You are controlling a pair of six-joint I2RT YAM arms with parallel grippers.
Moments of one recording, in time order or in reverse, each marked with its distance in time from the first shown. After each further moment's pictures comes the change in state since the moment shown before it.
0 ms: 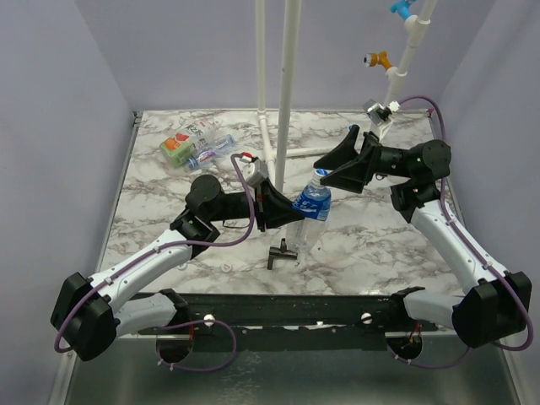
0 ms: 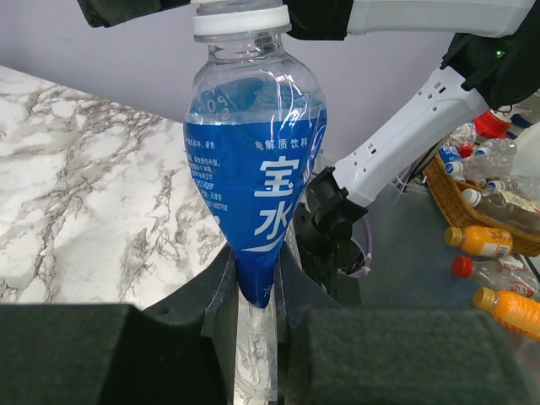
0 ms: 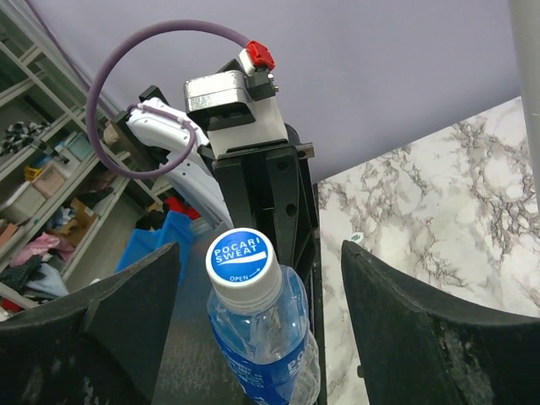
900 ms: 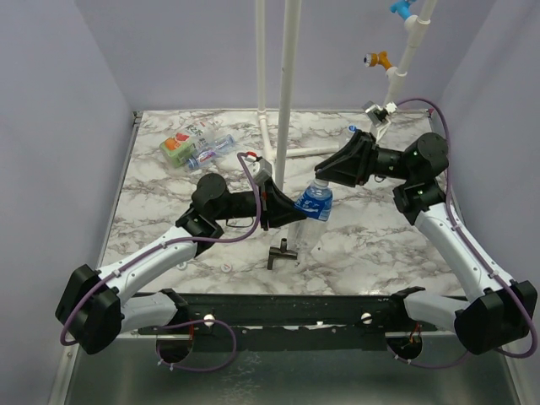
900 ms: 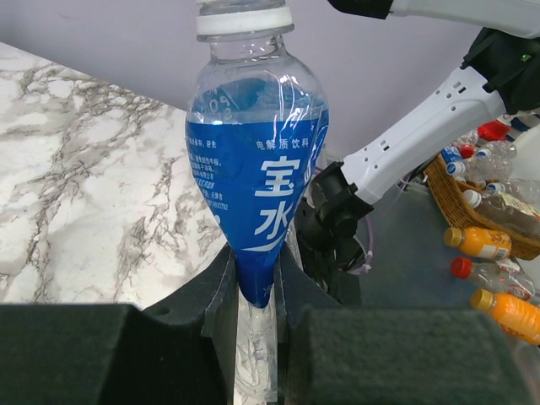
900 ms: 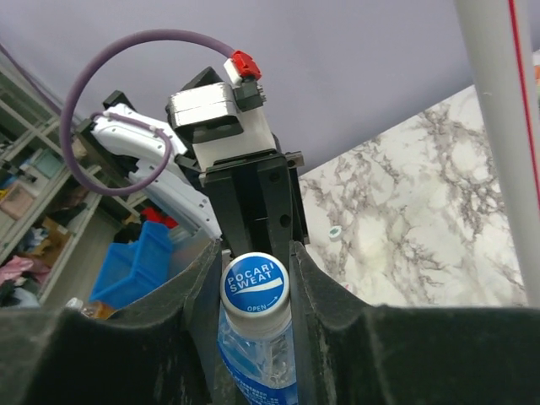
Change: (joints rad) left arm 0.006 0.055 -0.006 0.031 -0.002 -0.022; right arm 0.013 -0.039 0.018 -0.245 0.067 -0.153
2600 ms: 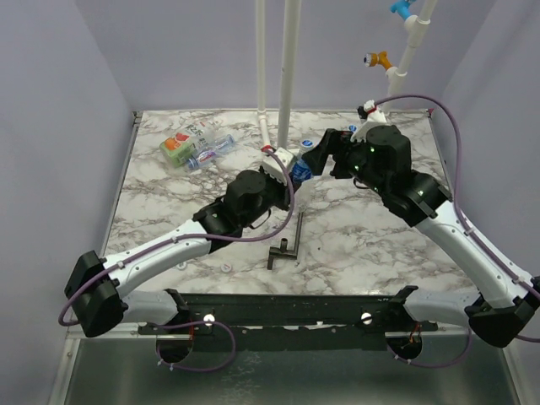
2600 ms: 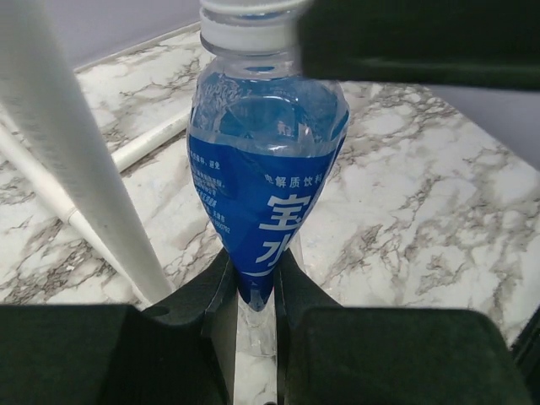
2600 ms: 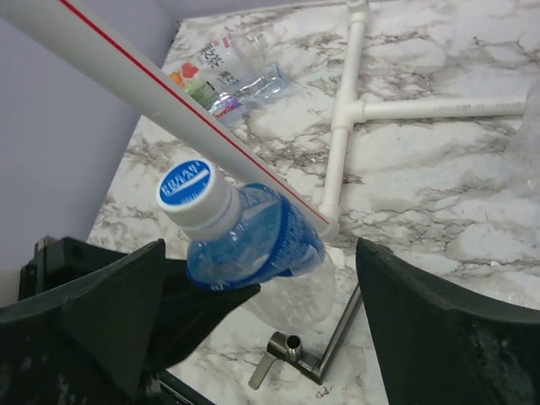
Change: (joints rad) left arm -0.244 0.124 0.229 -0.411 -1.018 0.313; right arm 0.389 0.044 0.357 -0.974 1.325 -0.329
